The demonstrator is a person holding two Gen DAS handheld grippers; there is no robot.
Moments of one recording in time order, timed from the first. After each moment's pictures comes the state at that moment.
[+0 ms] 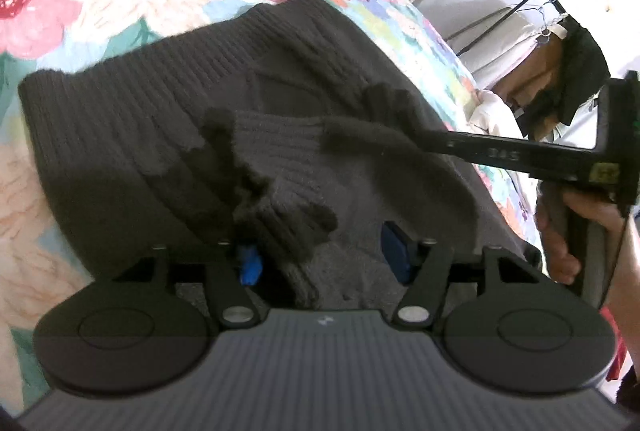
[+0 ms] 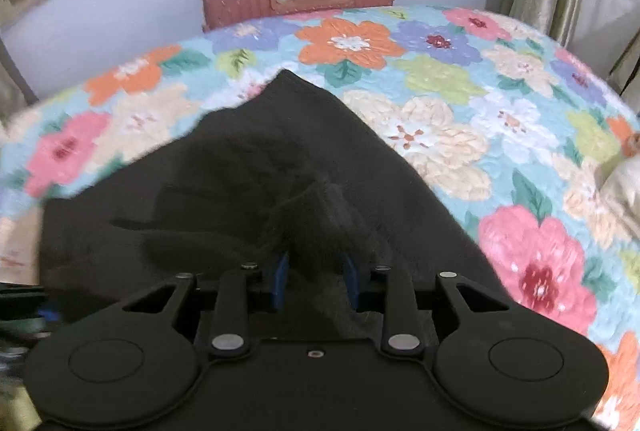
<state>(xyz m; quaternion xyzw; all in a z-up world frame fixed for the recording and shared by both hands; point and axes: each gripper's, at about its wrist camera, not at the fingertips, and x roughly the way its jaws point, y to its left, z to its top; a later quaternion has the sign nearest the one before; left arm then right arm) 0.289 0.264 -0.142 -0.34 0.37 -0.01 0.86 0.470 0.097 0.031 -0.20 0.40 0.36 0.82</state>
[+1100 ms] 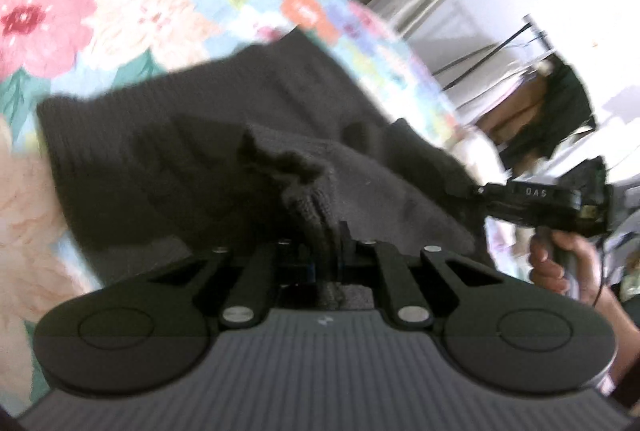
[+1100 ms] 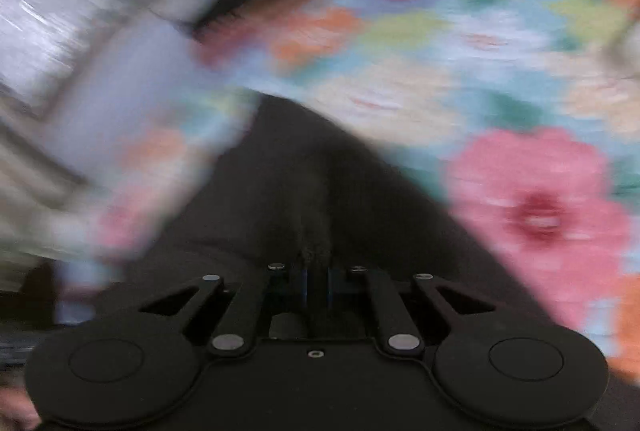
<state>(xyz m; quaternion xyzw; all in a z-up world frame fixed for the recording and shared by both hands) 0.269 0.273 -0.117 -0.37 0.31 -0.02 0.87 0.544 -0.016 0.029 0.08 0.50 0.47 0.72</state>
